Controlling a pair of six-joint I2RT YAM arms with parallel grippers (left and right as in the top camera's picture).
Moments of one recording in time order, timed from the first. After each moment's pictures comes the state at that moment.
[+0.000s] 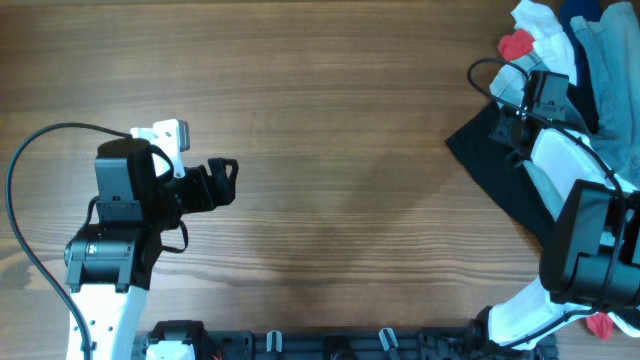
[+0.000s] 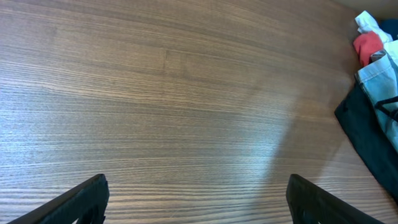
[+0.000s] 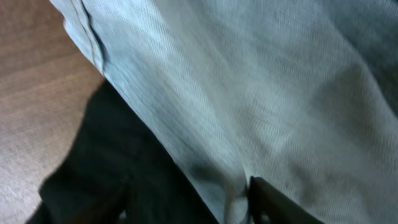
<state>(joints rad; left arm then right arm) -0.02 0.95 0.91 -0.78 0.28 -0.26 -0.22 1.83 1.08 -0.28 0.19 0.13</state>
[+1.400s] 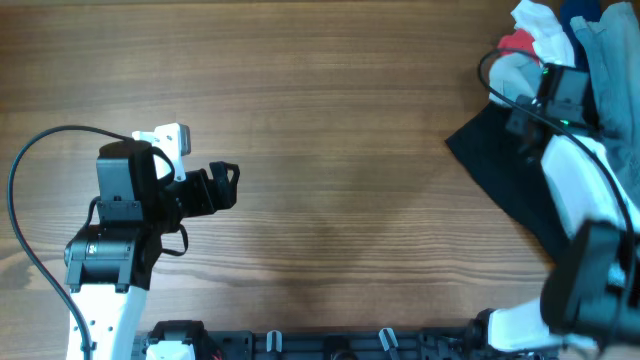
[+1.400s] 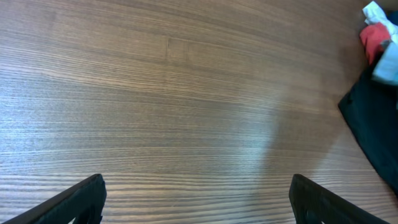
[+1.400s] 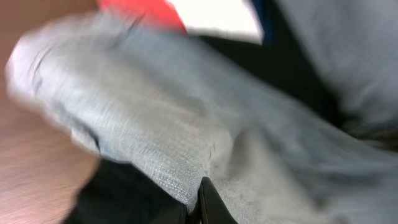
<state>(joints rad) -0.02 0.95 0.91 -0.82 0.28 -0.26 -0.22 1.64 1.08 -0.29 0.23 0.09</state>
